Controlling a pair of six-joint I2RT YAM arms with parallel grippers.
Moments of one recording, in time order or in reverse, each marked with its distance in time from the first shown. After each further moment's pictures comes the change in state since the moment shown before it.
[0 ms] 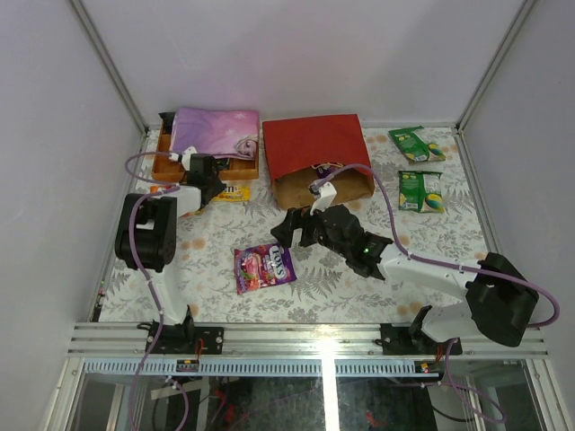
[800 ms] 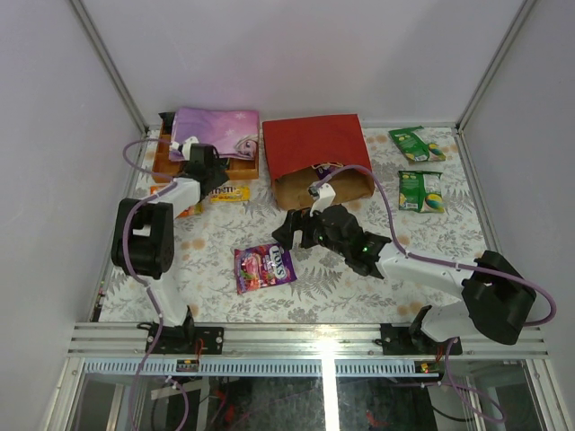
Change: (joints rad) left arm -0.018 -0.024 0.078 -0.159 -0.039 0.044; right arm -0.014 0.021 -0.003 -0.028 -0.026 0.006
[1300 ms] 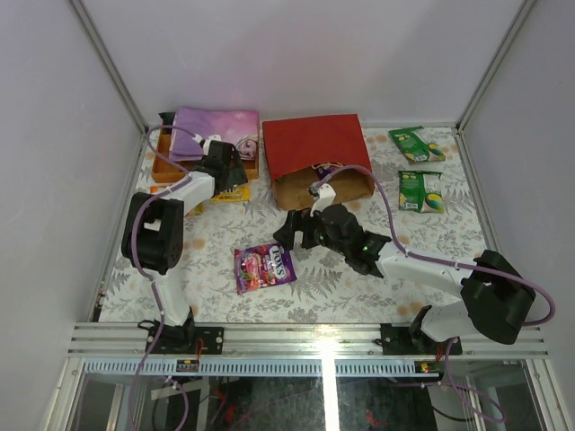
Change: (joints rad) left arm -0.110 0.034 0.122 -0.130 -0.066 0.151; right arm -0.010 0.005 0.001 -0.018 -0.018 0.004
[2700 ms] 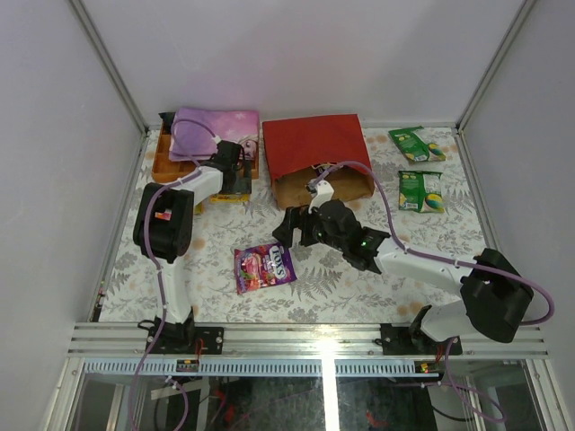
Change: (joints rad) left arm -0.012 0.140 0.110 -0.142 0.034 0.233; right arm -0.009 0.014 0.043 -0.060 -0.008 0.003
